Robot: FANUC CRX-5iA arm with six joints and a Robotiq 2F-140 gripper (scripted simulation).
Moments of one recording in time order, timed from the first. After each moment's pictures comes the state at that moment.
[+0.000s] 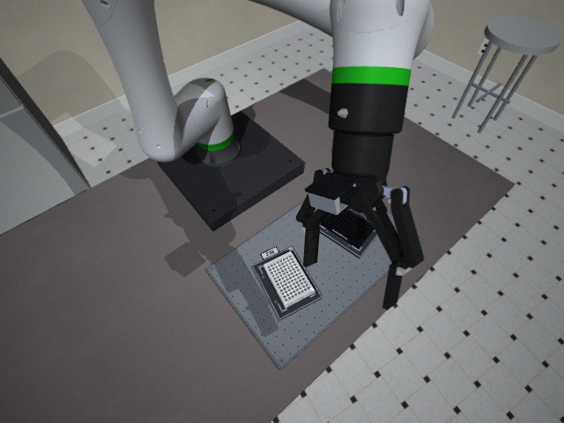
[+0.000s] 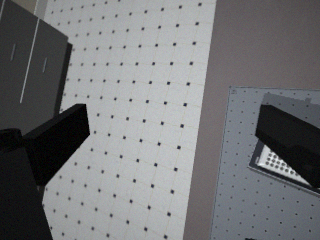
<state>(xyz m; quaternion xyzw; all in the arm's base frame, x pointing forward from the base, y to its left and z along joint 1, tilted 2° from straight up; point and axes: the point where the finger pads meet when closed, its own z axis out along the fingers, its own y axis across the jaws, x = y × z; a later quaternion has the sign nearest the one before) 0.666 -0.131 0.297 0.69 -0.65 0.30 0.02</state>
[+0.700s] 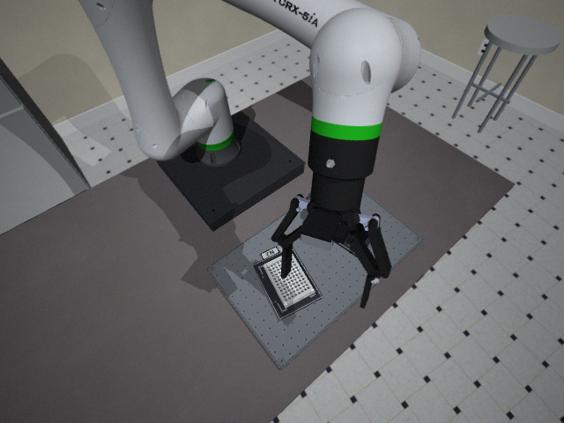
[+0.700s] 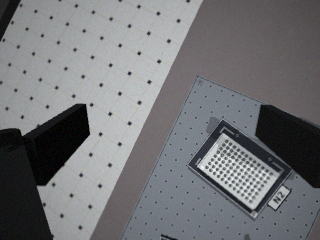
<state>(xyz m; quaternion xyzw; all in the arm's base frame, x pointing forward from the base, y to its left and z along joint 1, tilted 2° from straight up) 0.631 -0.139 0.220 0.81 -0.54 0.22 0.07</state>
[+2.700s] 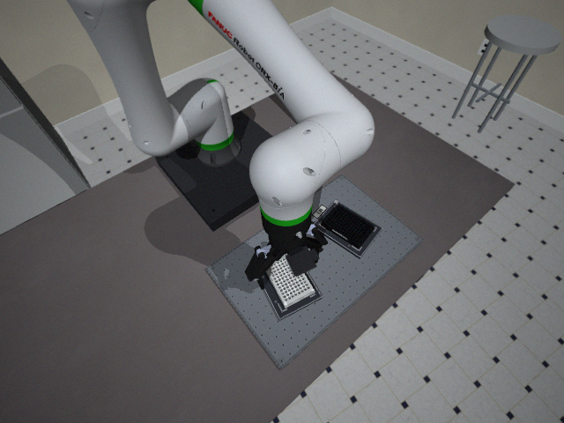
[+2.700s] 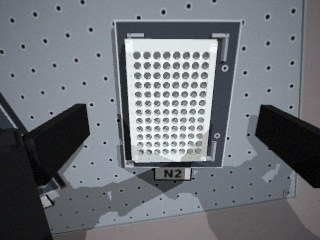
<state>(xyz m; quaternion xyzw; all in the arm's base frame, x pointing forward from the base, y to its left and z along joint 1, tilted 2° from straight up) 0.500 -0.120 0.034 0.99 -0.11 -0.01 0.01</state>
